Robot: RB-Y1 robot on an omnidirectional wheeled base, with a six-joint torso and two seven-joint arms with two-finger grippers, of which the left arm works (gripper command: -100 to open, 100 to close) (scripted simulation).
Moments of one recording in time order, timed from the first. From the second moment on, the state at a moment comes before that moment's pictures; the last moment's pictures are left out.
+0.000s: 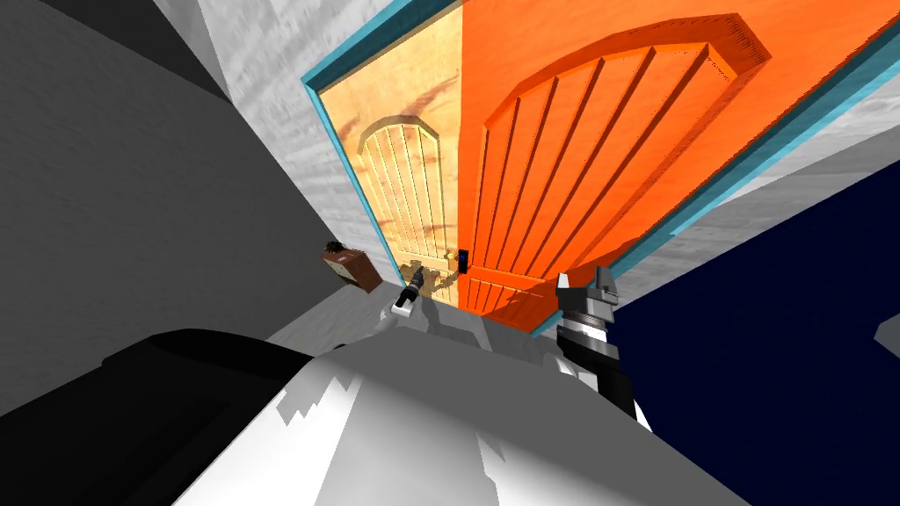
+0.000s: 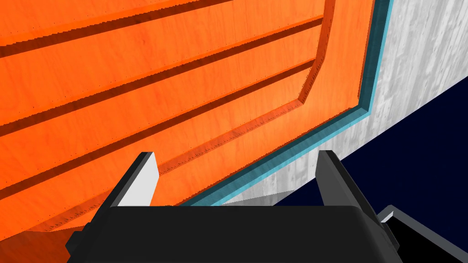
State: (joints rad) arm -0.06 0.31 0.00 -1.10 0.06 -0.34 0.21
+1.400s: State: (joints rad) arm -0.12 0.30 0.09 -1.04 0.09 -0.37 0.20
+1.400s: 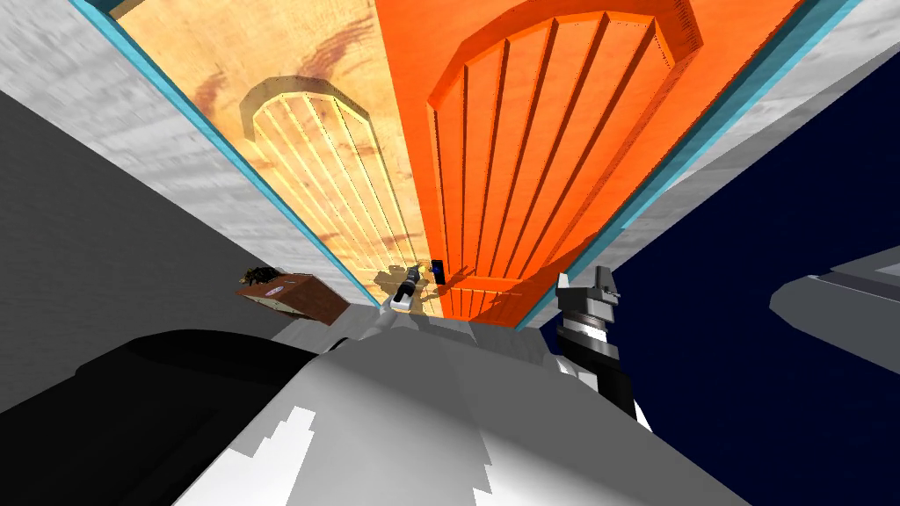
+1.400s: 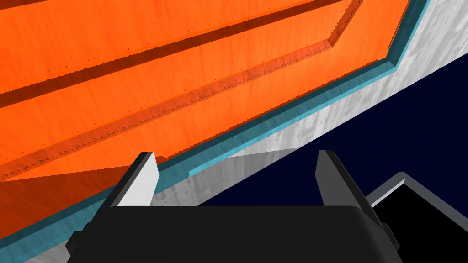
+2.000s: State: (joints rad) arm -0.10 0.32 0.11 -1.04 0.09 -0.36 0.20
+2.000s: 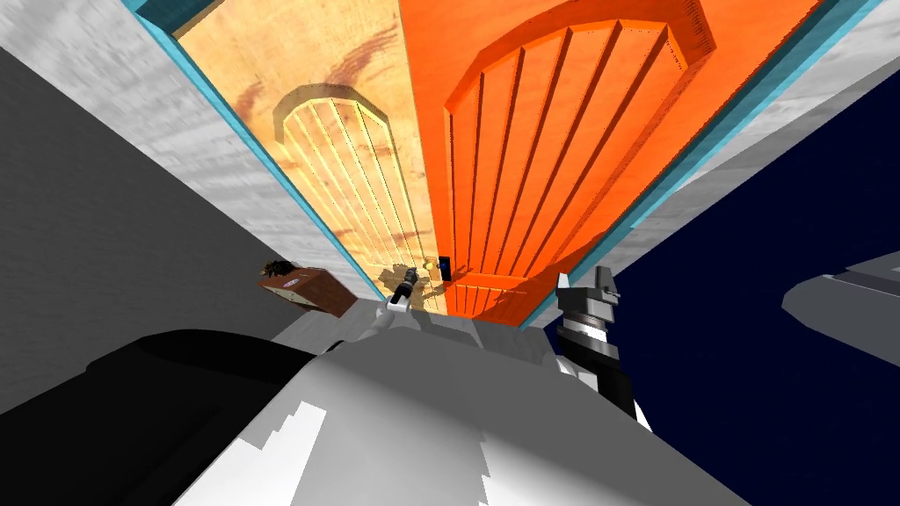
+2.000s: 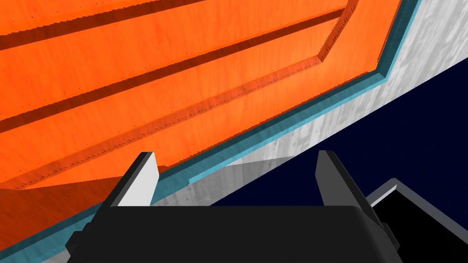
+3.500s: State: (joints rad) arm -0.07 0.36 0.15 -1.02 0.10 -0.35 0.21
